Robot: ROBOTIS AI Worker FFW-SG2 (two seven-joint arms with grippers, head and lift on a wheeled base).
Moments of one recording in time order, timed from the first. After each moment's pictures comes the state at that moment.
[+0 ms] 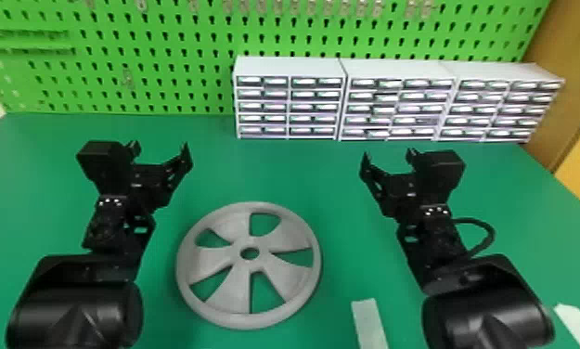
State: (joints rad) left arm -0.11 0.02 0.04 -1.58 0.04 0.00 -0.10; right arm -0.10 -0.11 0.16 -1.63 -0.05 0.04 -0.10
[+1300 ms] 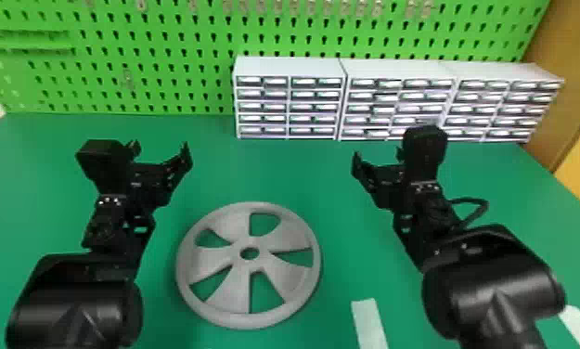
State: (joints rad) left arm -0.11 0.02 0.04 -1.59 0.04 0.00 -0.10; right arm -0.15 -0.10 0.18 -1.79 -0.06 0.47 -0.11
